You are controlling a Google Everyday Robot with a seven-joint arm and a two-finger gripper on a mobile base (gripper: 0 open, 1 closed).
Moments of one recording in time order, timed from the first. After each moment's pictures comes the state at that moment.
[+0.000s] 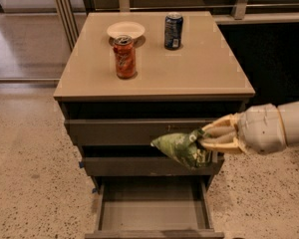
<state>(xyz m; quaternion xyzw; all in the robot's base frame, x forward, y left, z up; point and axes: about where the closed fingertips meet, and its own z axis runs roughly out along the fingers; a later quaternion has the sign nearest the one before) 0.434 -0.135 0.829 -0.63 0.59 0.26 0.44</state>
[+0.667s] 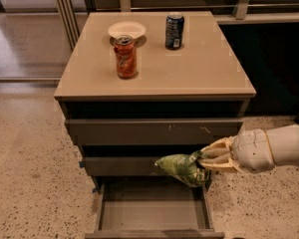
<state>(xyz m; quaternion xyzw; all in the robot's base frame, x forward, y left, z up) 0.428 -0.146 0.748 -0.62 0.60 0.28 0.41</state>
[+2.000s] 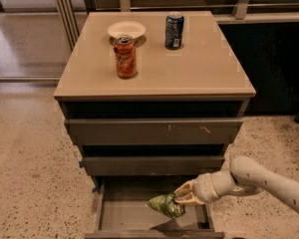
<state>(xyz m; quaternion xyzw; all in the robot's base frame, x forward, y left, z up) 0.460 -0.110 0.438 -0.65 0.59 0.33 0.34</state>
